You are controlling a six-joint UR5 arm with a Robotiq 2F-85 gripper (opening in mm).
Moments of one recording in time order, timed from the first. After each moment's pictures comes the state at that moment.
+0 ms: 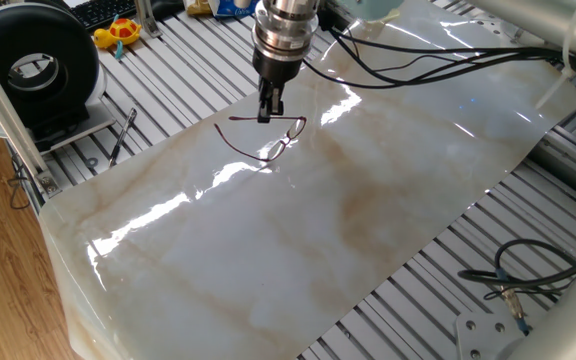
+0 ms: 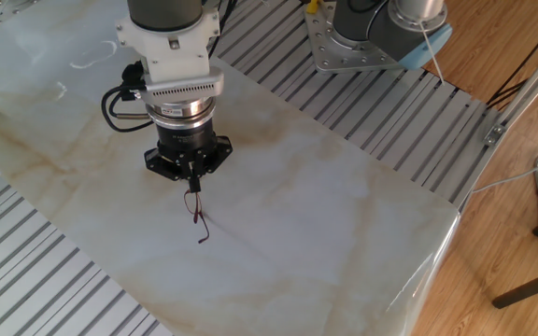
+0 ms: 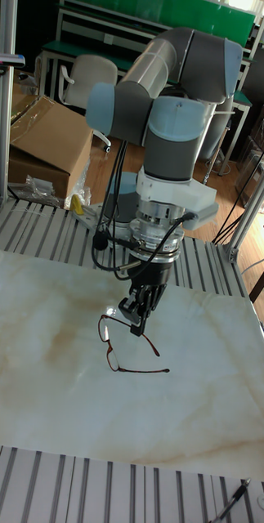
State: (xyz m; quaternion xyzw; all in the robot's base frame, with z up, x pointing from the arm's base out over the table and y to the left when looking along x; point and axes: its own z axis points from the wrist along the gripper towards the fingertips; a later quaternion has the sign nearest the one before) arm 0.587 0.044 0.121 -0.46 0.88 0.01 0.09
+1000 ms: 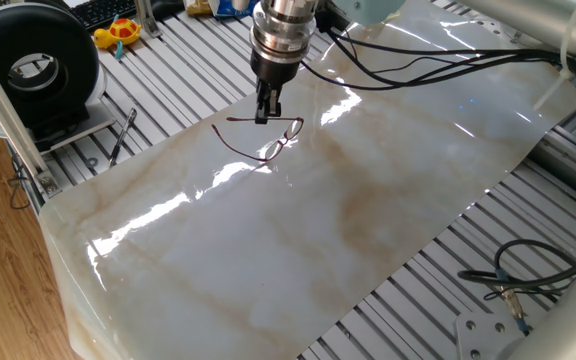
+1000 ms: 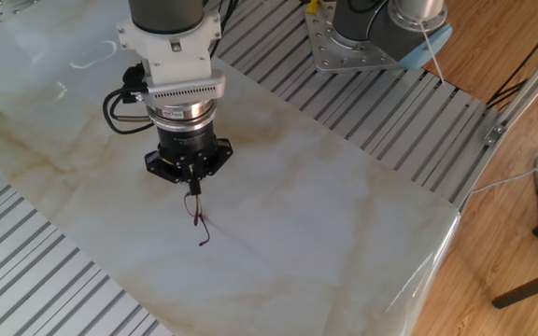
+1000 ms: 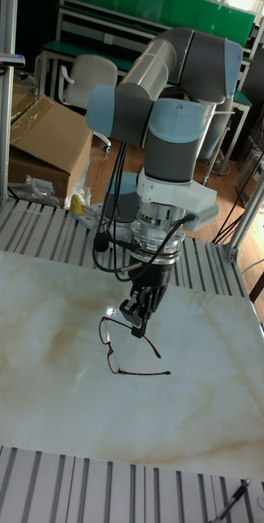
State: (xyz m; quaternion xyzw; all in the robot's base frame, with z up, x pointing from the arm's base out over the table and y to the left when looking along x) arm 0.589 0.046 0.120 -0.46 0.88 0.01 0.09
